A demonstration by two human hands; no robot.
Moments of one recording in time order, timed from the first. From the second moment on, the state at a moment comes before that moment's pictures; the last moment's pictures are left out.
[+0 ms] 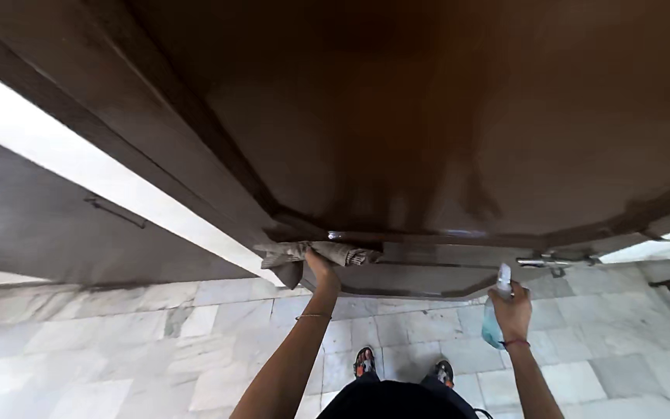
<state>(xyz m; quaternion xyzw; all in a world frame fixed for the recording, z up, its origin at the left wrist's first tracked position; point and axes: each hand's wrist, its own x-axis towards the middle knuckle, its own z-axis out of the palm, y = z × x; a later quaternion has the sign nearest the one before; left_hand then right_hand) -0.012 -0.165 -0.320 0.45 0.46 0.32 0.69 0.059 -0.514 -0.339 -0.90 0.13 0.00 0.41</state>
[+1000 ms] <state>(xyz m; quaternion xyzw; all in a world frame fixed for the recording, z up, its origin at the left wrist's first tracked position) 0.133 -0.483 -0.343 0.18 0.48 0.19 0.84 0.000 -0.782 -0.438 -0.82 0.27 0.14 0.48</state>
